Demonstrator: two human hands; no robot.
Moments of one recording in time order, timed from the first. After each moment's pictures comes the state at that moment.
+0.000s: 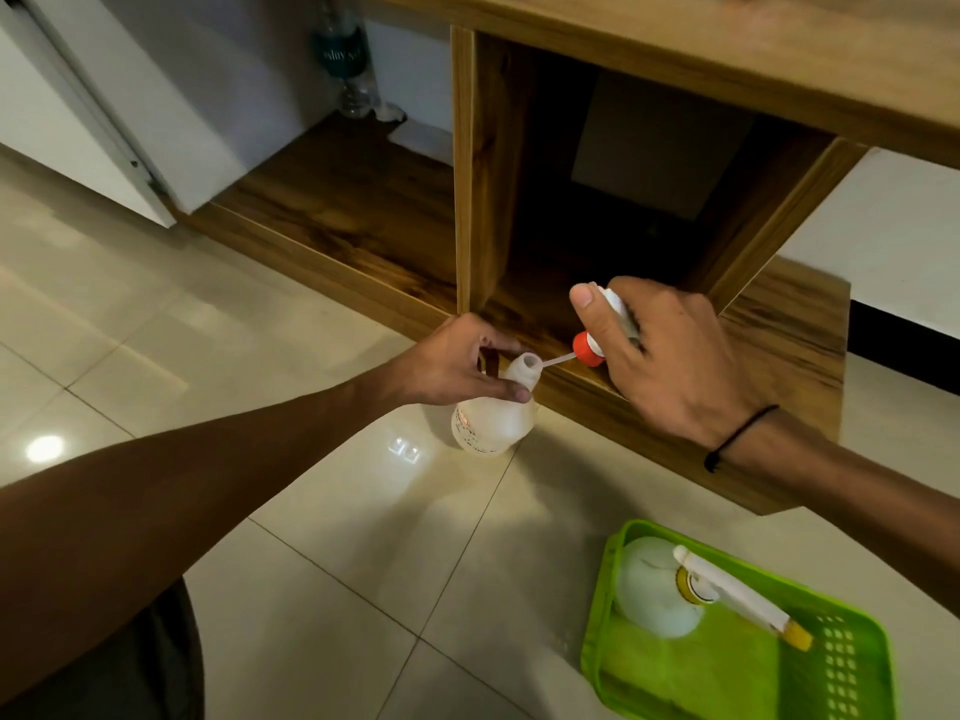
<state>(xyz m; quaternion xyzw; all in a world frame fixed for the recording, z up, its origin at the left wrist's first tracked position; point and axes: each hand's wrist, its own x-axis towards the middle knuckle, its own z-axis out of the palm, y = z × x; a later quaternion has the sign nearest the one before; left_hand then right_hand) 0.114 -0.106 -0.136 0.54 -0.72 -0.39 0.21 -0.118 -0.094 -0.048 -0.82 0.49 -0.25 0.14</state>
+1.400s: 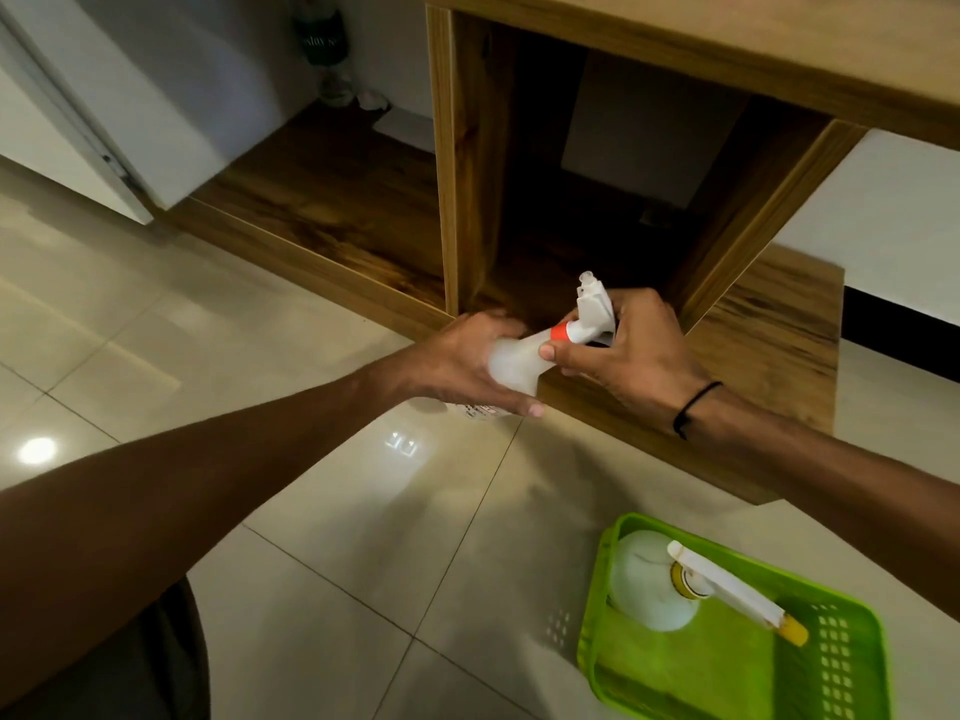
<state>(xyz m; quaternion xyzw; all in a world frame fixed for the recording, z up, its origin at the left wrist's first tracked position) 0.093 -0.111 -0.131 0.53 -0.75 -0.37 0.15 -0.118 -0.116 -0.083 -0.74 0.54 -0.24 0.32</state>
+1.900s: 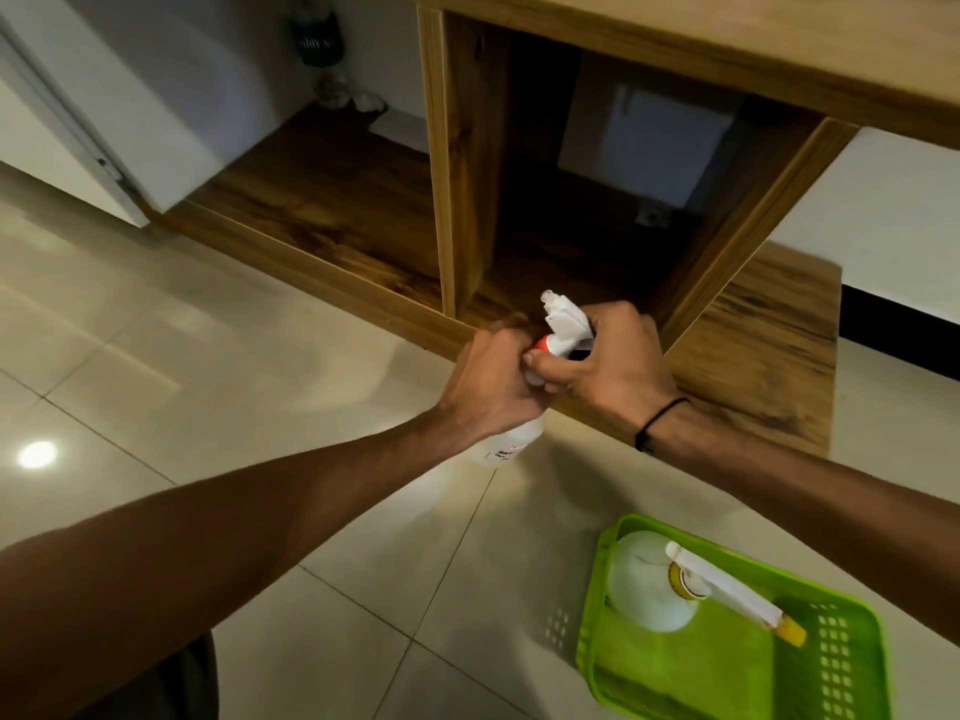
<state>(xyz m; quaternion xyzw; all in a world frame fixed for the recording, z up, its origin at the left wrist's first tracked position) 0.043 -0.095 -0.151 0.59 -0.72 -0.22 0.29 -0.104 -0.107 -0.093 -0.74 0.56 -0.25 0.29</state>
